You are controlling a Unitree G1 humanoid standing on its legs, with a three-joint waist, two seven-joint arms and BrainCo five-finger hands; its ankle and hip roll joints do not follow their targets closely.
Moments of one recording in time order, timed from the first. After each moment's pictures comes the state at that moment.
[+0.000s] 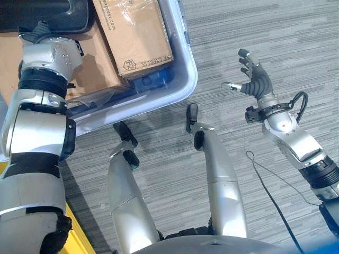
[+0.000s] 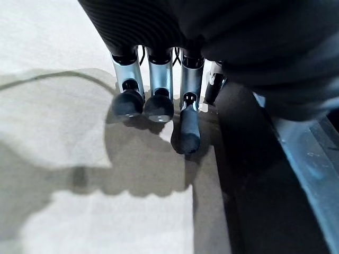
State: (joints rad) left arm -1.36 0.77 -0.31 1.03 -0.75 0.56 0.89; right arm -0.54 -0.73 0.41 -0.10 0.45 0.11 -0.36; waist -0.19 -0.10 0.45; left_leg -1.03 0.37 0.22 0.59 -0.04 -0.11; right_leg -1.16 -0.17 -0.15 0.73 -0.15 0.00
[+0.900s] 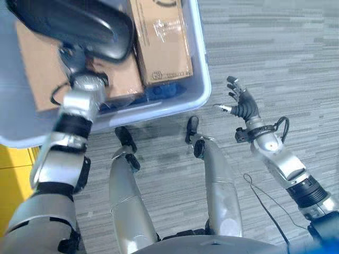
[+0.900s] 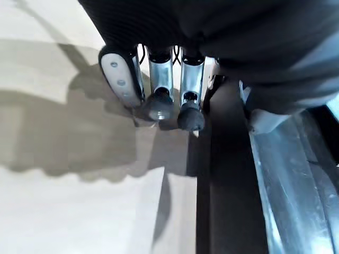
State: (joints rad) left arm -0.82 0.65 -0.23 0.61 -0.42 0.33 0.73; right arm -0.35 -0.58 0.41 -0.10 0.40 0.05 -0.31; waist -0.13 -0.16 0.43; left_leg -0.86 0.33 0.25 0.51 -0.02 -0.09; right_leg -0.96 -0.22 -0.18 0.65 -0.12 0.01
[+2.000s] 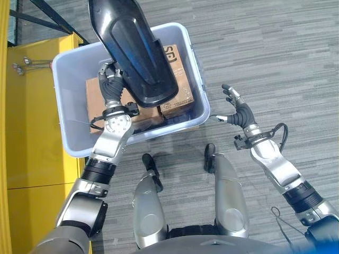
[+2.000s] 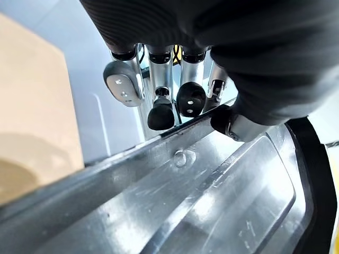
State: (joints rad) left arm -0.49 0.39 -0.15 0.16 -0.36 -0.05 0.66; right arm -0.32 -0.55 0.41 0.00 0.17 -0.07 -0.24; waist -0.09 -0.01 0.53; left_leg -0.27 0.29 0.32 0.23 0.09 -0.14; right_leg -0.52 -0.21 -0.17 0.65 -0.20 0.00
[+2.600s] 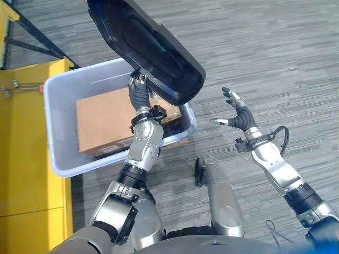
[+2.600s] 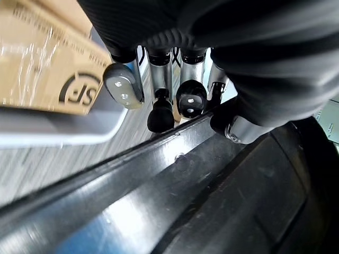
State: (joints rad) left arm -0.51 0.17 -0.23 0.22 -0.62 -0.30 0.57; right arm -0.31 -0.55 0.41 0.04 0.17 -0.14 -0.22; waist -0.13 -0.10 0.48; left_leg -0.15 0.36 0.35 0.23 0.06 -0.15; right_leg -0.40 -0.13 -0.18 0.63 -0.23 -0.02
